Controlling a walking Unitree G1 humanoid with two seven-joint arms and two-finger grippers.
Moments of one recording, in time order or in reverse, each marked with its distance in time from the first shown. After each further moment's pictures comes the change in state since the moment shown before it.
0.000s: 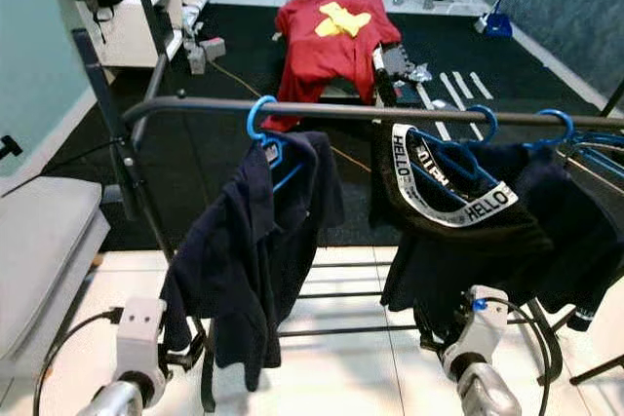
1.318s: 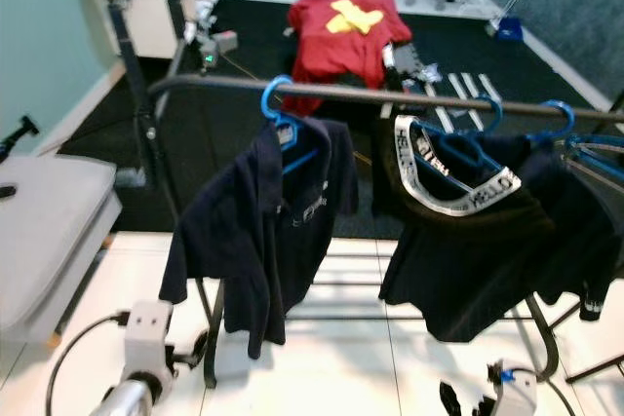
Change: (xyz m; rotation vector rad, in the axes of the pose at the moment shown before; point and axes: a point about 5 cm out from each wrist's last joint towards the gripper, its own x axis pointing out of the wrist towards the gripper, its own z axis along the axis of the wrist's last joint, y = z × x) left arm 0.011 -0.005 -0.018 -0.026 0.007 0.043; right arm -0.048 -0.051 -0.050 -0.021 0.208 -0.105
